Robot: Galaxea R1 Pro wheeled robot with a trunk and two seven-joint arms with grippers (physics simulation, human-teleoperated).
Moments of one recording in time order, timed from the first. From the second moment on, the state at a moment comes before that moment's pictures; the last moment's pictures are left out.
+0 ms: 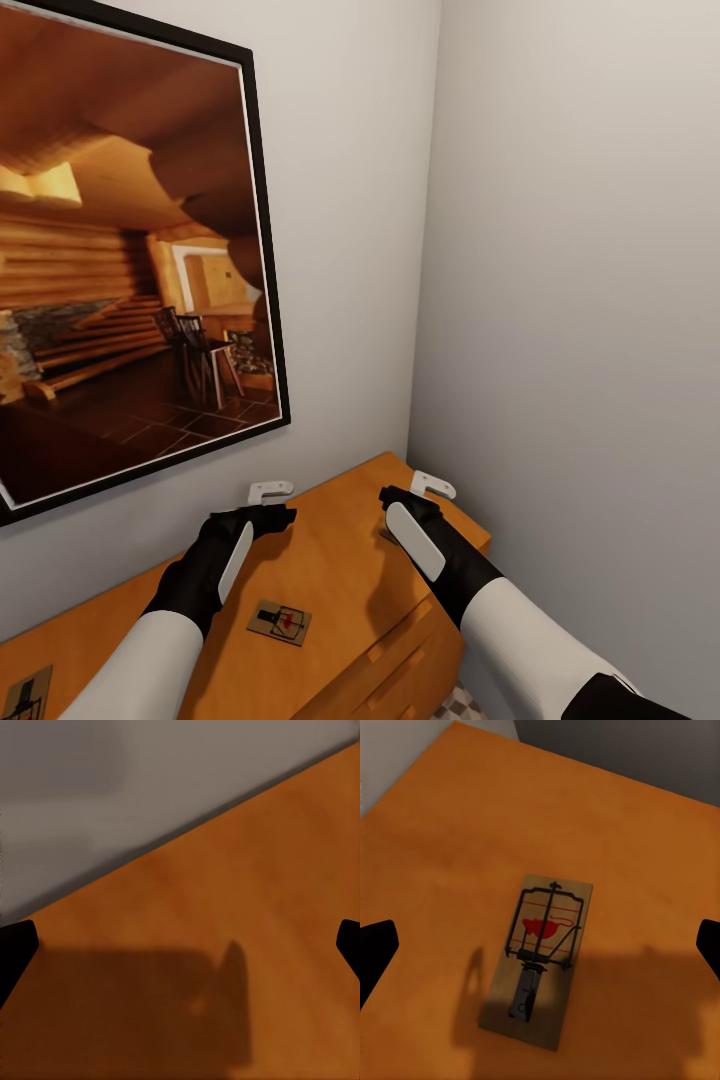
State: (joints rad) left arm -0.65 -0.08 0.05 -0.83 0.00 0.56 0.00; right arm -0.77 0.17 0.51 -0.76 -0.87 0.27 -0.80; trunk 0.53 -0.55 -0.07
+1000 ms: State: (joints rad) left arm -0.65 -0.09 0.05 -0.83 0.00 0.56 0.00; right arm -0.77 0.17 0.51 -0.76 -0.87 0.27 -0.80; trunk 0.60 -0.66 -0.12
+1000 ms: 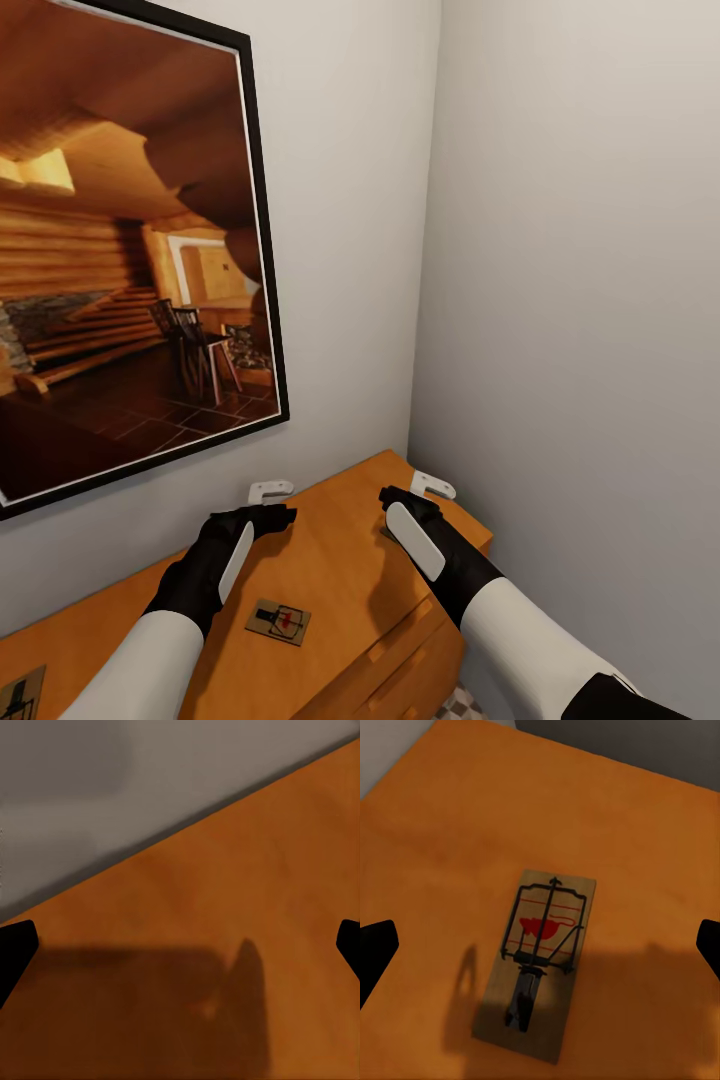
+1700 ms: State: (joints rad) left arm -0.65 -0.09 0.05 -0.83 0.00 0.56 0.00; right arm -0.77 0.17 0.51 -0.75 -0.88 0.27 -0.80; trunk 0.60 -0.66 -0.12
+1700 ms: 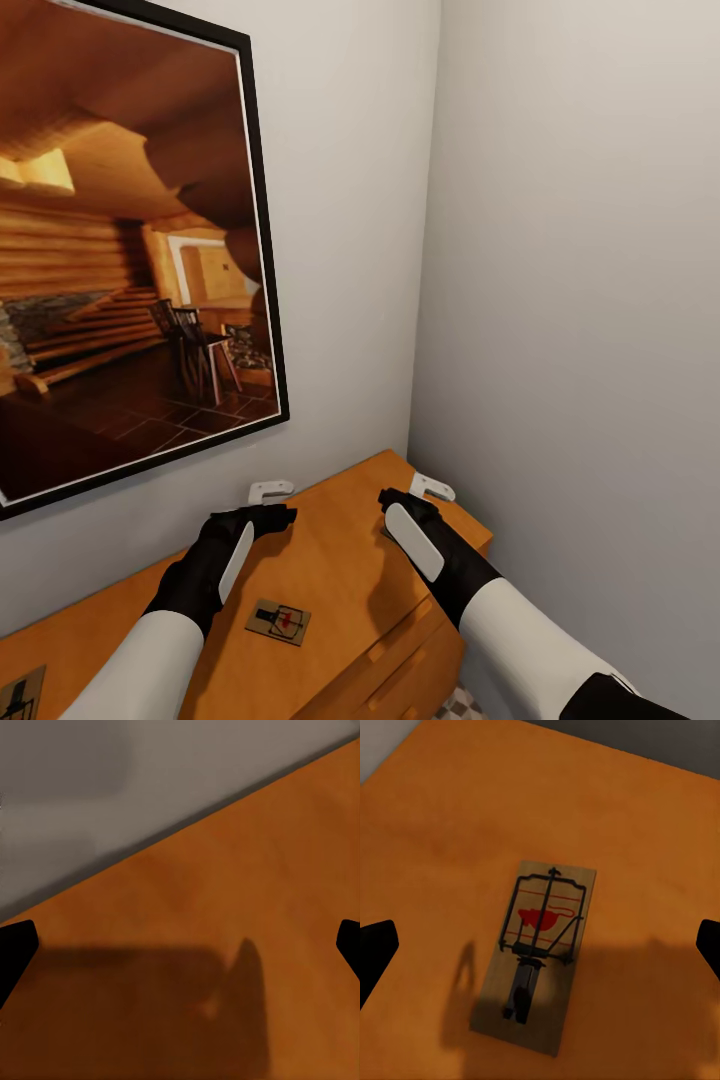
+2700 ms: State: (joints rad) left arm -0.65 -0.09 0.05 -0.83 0.00 0.56 0.00; right arm -0.77 0.17 0.51 -0.72 -0.88 0.27 -0.80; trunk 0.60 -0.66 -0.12
